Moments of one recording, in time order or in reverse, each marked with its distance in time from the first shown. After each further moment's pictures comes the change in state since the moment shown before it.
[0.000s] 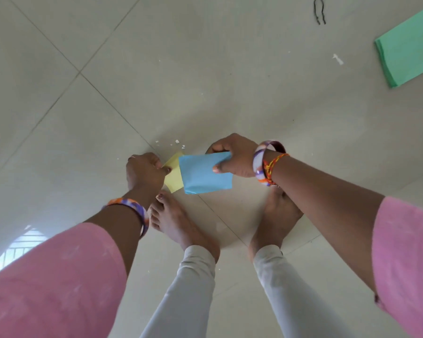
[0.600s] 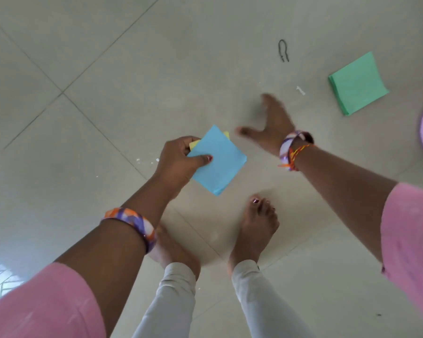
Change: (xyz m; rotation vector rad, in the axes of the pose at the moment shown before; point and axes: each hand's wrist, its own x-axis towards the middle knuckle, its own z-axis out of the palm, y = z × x) left_hand -0.047 0.110 -0.015 -0.783 -0.462 0.202; right_hand -0.017 0.045 -0.080 -0.048 0.639 0.220
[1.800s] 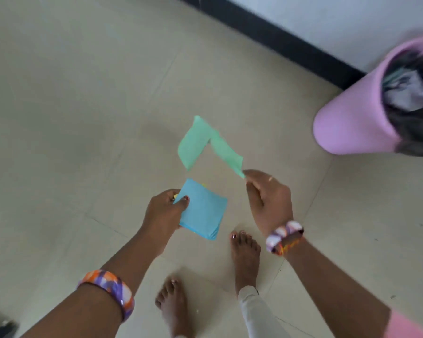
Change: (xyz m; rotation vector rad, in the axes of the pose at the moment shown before) left_hand -0.088 0.138 0.046 0.302 -0.018 0.043; right_hand -0.162 -0.014 -0.105 0.322 0.808 -0.190
